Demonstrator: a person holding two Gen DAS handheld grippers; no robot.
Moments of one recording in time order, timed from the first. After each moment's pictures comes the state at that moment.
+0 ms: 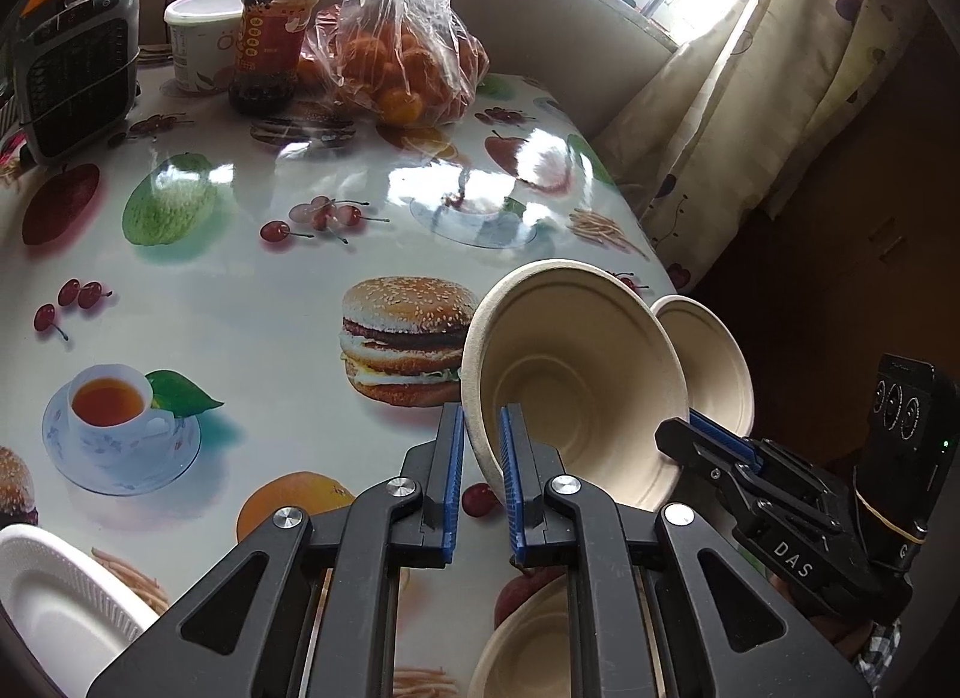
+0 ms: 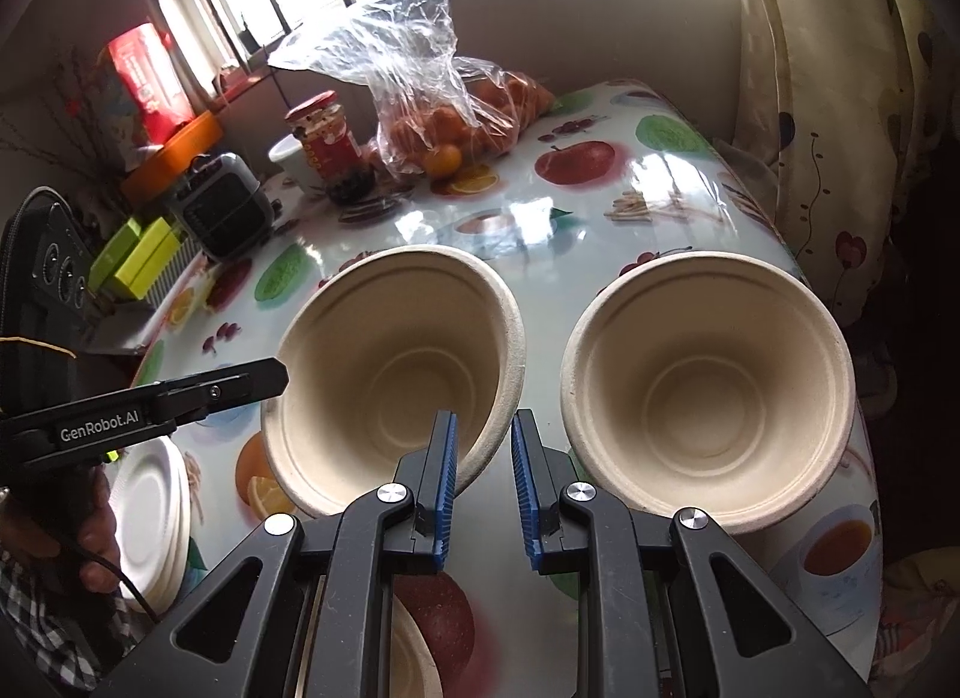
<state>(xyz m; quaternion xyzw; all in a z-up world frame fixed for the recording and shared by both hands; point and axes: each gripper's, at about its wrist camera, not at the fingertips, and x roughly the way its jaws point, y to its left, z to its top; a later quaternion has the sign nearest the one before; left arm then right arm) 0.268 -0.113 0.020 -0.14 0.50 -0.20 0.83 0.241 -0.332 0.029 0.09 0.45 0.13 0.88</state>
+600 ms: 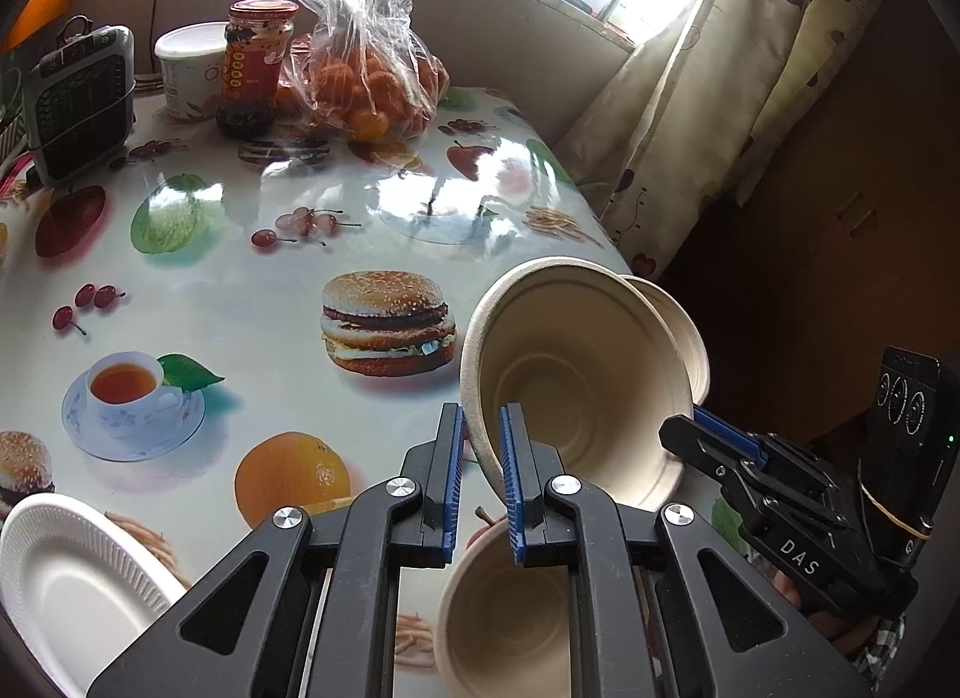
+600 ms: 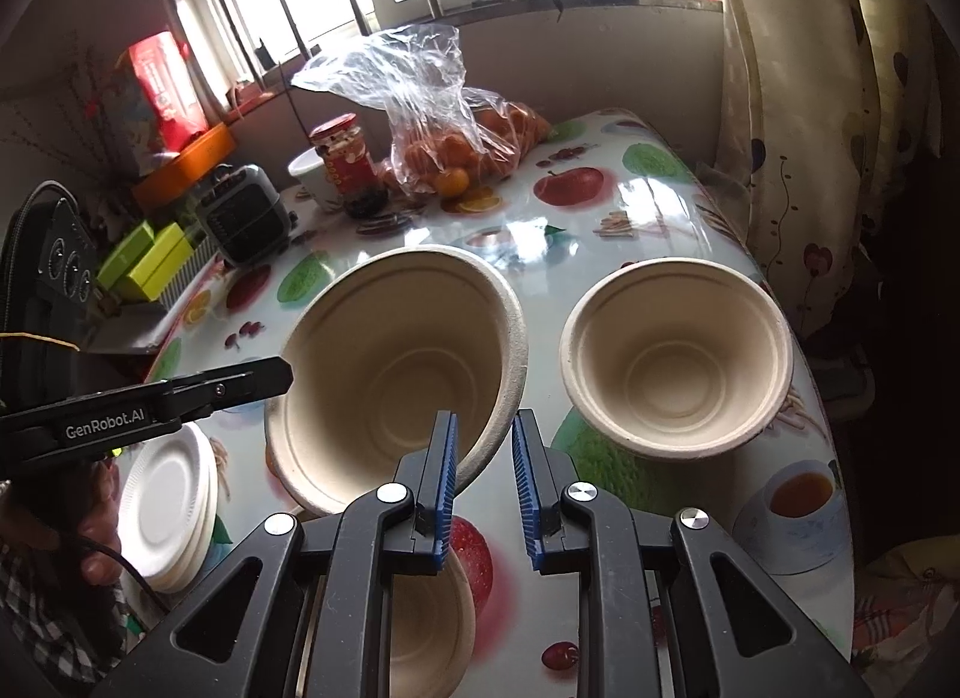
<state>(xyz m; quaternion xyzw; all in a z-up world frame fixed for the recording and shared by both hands) 0.234 -0.111 0.044 -0.12 0.48 -0.23 0.84 0.194 -0.330 0.058 0.08 0.42 0.12 0.90</state>
